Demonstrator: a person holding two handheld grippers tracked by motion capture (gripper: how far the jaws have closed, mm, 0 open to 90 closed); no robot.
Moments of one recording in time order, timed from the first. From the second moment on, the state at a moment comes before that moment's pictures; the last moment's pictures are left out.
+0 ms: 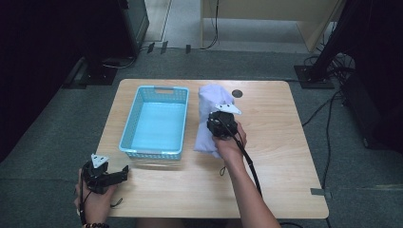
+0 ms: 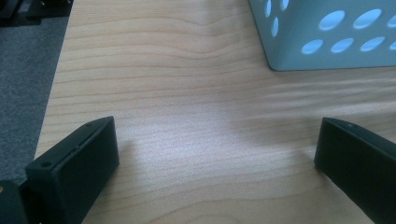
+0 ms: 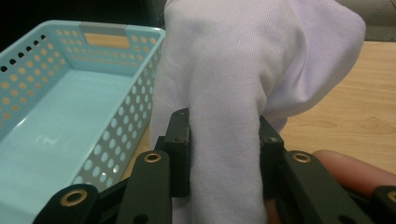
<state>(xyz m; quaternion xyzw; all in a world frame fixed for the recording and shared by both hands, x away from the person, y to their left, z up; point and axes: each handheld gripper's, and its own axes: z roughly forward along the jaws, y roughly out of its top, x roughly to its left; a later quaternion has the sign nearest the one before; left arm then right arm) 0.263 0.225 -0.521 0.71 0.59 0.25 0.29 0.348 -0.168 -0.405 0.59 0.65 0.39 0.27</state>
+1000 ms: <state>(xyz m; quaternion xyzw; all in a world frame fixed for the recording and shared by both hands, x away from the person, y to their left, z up) 0.264 0.225 -0.521 0.71 0.59 0.25 0.29 0.366 -0.109 -0.374 0.57 0.67 0.41 0.26</state>
